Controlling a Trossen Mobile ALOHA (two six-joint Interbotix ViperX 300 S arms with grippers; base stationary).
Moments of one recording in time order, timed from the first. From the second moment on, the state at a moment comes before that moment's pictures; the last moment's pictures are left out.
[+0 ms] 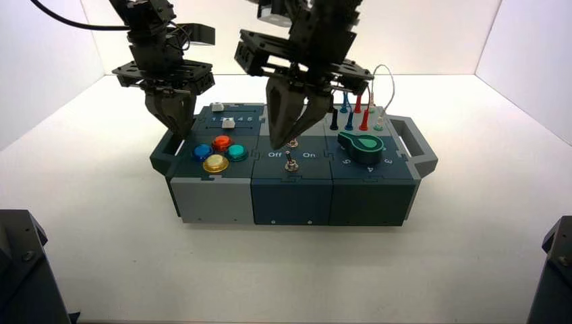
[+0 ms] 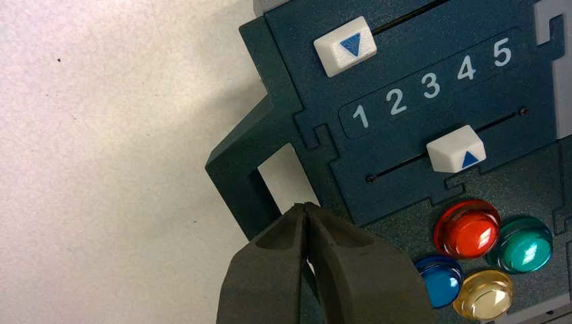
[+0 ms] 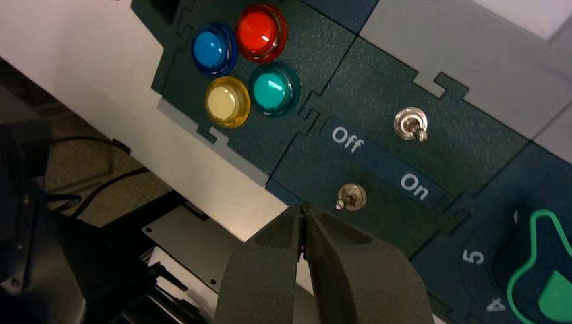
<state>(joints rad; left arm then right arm) -0.36 0.16 0.75 -0.17 0.67 0.22 0.87 0.03 0.67 0.42 0.64 0.08</state>
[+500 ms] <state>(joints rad) -0.36 0.16 0.75 -0.17 0.67 0.22 0.87 0.07 0.63 0.33 0.71 0.05</state>
